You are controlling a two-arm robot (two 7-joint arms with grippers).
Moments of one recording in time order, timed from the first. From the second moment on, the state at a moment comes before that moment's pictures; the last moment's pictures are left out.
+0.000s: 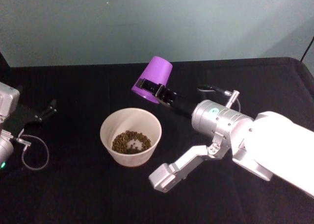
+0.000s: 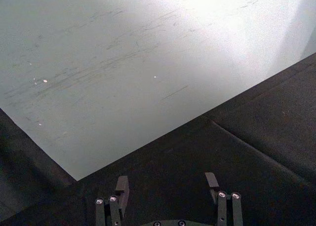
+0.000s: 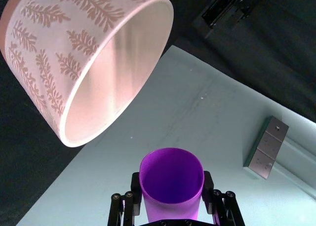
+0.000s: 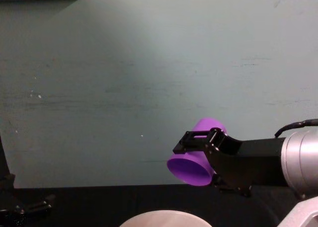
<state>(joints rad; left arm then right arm) -0.20 0.60 0.45 -1.41 -0.25 -0.12 0.03 0.55 0.66 -0.93 -1.76 -1.39 0.01 0.32</state>
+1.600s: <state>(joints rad) -0.20 0.60 0.45 -1.41 -0.25 -0.12 0.03 0.34 0.58 -0.30 -1.59 0.29 0.02 0.65</state>
